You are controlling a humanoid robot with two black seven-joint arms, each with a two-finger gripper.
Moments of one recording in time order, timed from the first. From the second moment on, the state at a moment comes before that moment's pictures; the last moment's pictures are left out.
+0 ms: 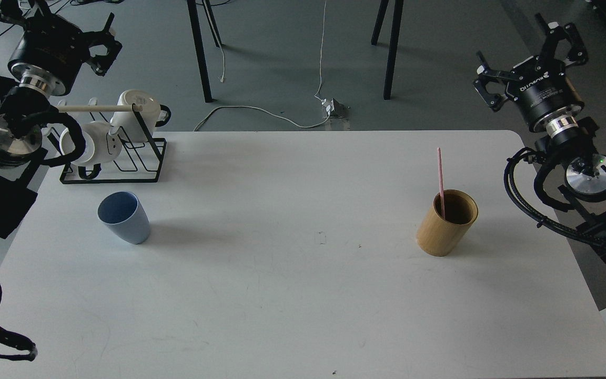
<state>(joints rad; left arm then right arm) -0.86 0.44 -0.94 -0.68 -0.14 -0.36 -0.16 0.77 -0.42 0.84 0.74 0.24 0.49 0.20</state>
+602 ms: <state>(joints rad) -0.81 0.63 -0.81 -1.01 -0.04 -0.39 -0.15 0.75 -0.44 0.84 0.75 0.24 0.46 0.20</state>
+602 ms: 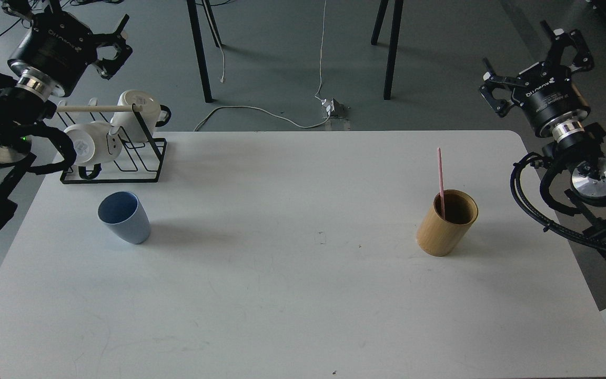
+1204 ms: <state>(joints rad) -0.77 0.99 -0.72 -1.28 1.04 -0.38 -0.16 0.75 -0.47 0.86 0.77 0.25 0.47 0.21</state>
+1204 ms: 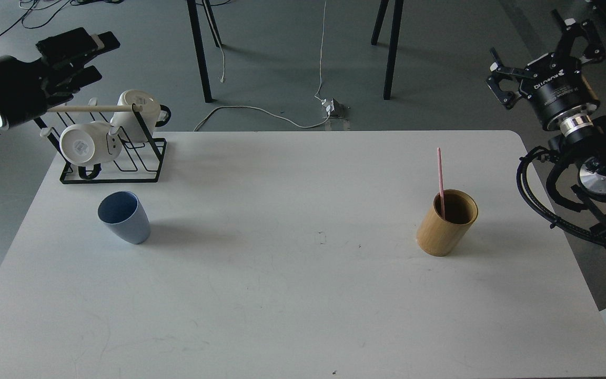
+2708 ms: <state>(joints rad) -0.72 0.83 -0.19 -0.92 1.57 -0.08 -0.33 0.76 -0.48 0.86 0.77 0.25 0.47 0.21</state>
